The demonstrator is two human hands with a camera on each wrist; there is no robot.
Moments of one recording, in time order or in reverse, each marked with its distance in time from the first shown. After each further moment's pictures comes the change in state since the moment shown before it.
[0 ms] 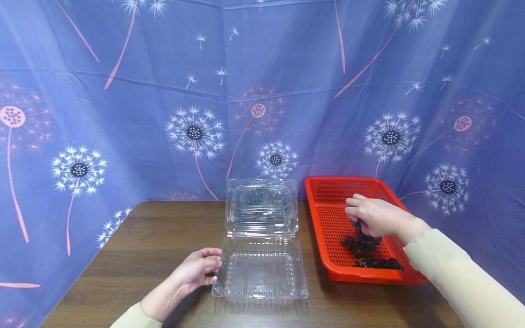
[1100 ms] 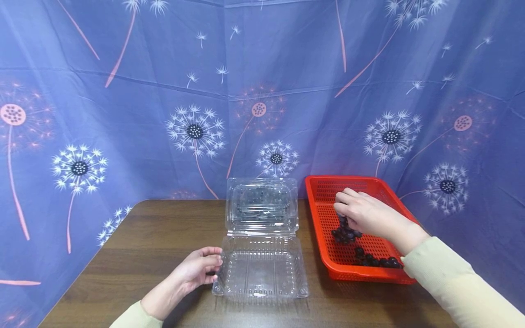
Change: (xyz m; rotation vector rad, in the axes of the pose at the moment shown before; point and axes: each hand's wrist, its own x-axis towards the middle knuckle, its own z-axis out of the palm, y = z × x) left_hand 0.001 -0.001 -0.001 0.000 0.000 -0.012; right_hand 0.030 -0.027 -0.024 -0.071 0.194 -0.093
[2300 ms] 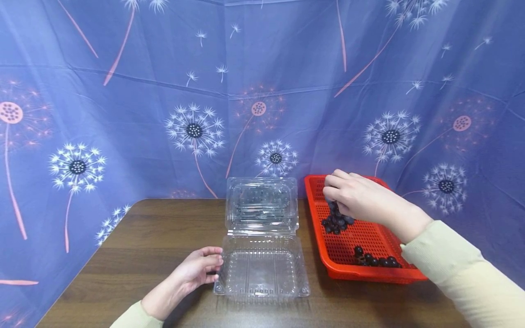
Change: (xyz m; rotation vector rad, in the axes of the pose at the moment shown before) left_hand -0.001 -0.001 0.002 -0.036 -0.035 0.015; right_hand 0.051 -0.005 -0.051 -0.040 0.039 -0.066
